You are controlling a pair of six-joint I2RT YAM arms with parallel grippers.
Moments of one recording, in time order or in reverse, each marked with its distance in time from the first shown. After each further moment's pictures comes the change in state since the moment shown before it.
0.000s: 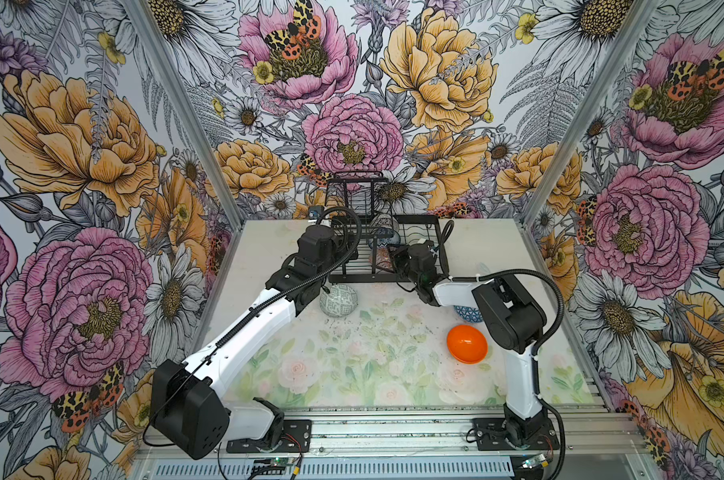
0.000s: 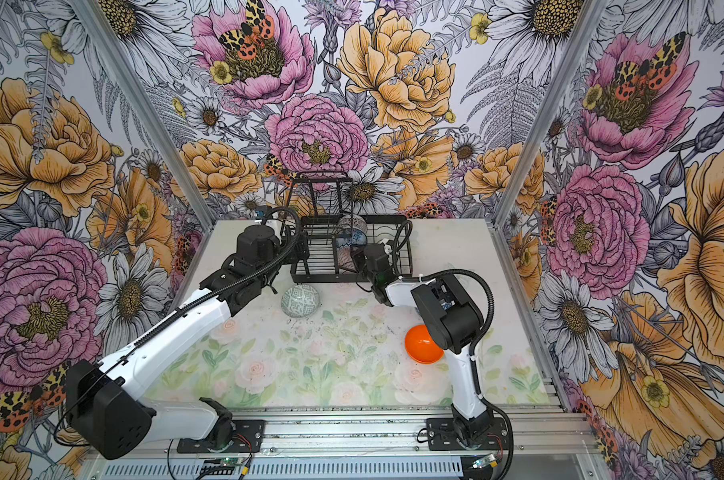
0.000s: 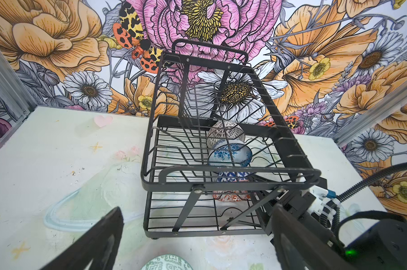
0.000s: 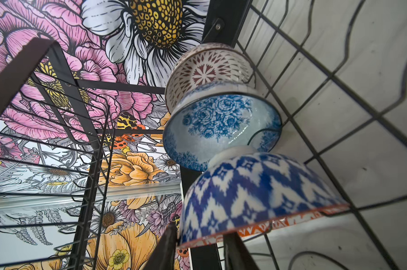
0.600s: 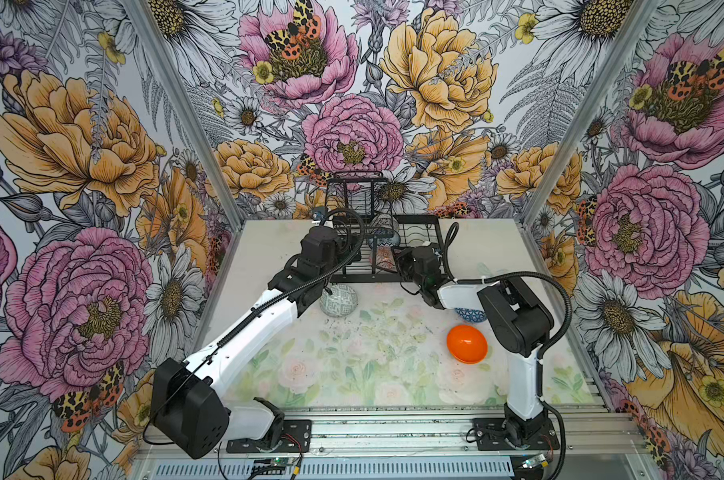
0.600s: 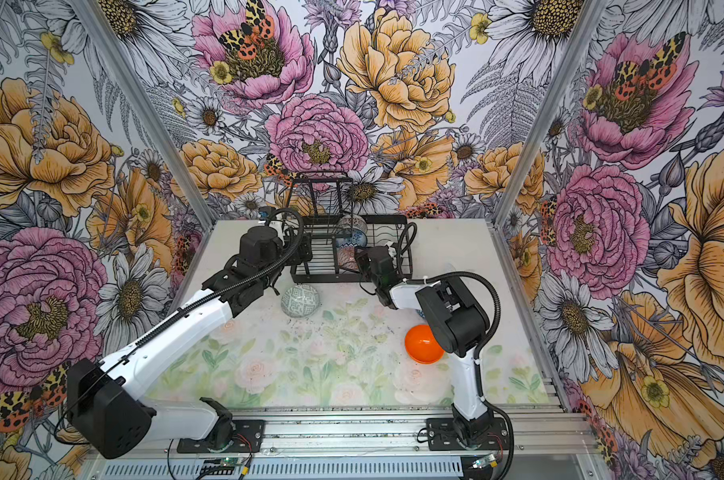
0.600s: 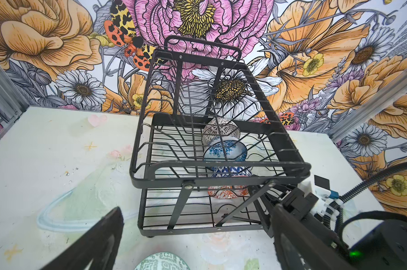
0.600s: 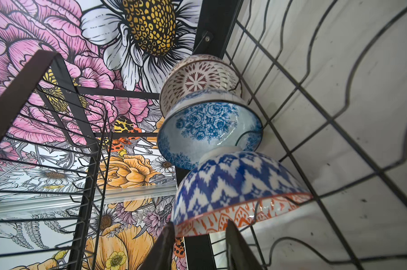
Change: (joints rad) left arm -0.023 0.005 0.000 0.000 0.000 0.000; right arm -0.013 -0.055 -0.072 -0.004 0.008 -0.002
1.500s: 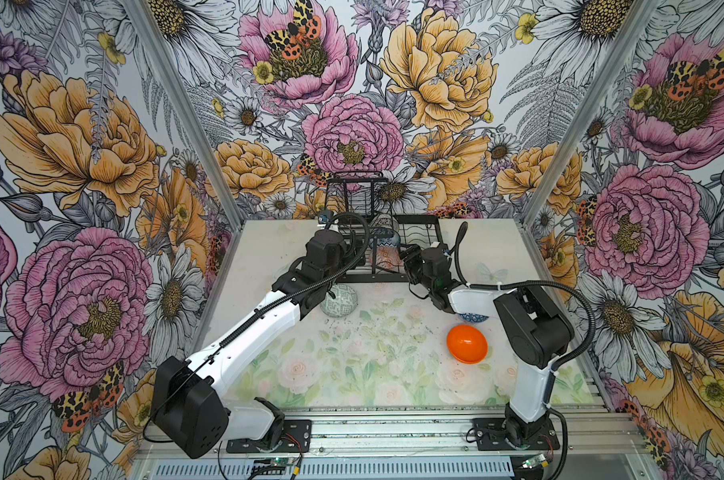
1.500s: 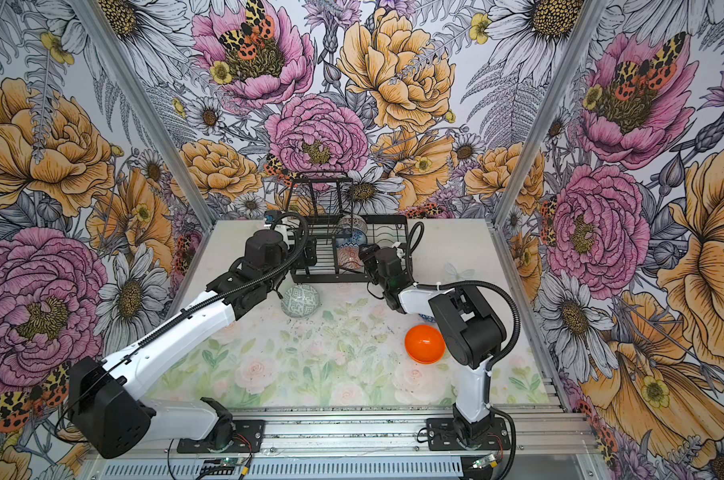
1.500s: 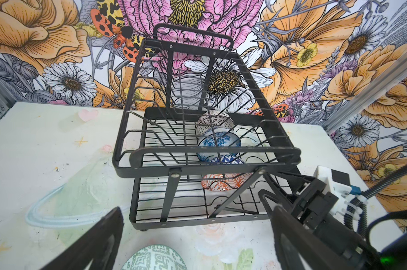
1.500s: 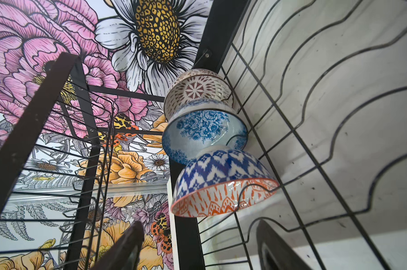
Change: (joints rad) left arm -0.031 0.001 -0.021 0.000 0.000 -0.011; right arm -0.011 -0.136 -0.100 -0.069 0.000 -0.105
